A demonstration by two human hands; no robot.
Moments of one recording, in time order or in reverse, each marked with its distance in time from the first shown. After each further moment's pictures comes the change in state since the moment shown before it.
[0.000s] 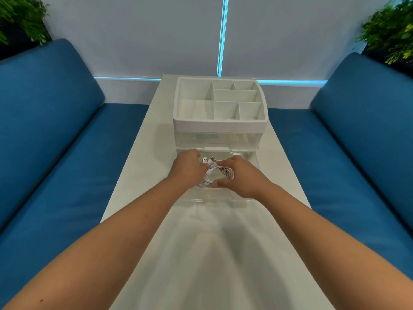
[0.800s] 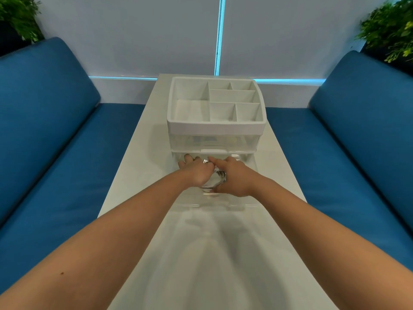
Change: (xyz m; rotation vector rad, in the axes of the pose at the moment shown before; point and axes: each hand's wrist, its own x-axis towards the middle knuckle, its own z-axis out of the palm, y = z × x) left_hand 0.021 0.020 0.020 0.076 -0.376 -0.165; right_hand 0.024 0.006 0.002 -0.069 -0.169 -0.005
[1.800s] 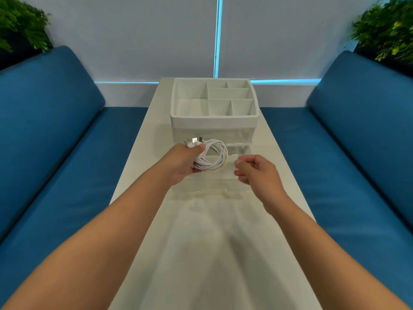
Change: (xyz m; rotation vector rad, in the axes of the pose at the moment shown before) left_hand -0.078 -0.006 -0.035 -1.048 0.040 0.023; right_hand -0.103 -0.026 -0.003 1.026 0.524 0.252
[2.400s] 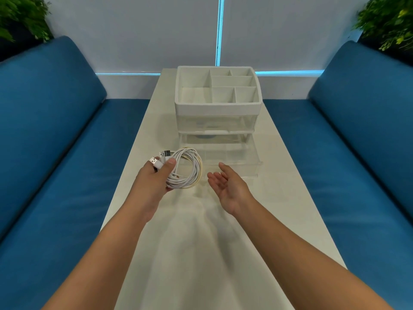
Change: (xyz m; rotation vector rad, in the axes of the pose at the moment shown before) left_hand -0.073 -0.063 -0.054 -0.096 0.181 0.178; right_hand -0.013 0.048 0.065 0.821 0.003 0.552
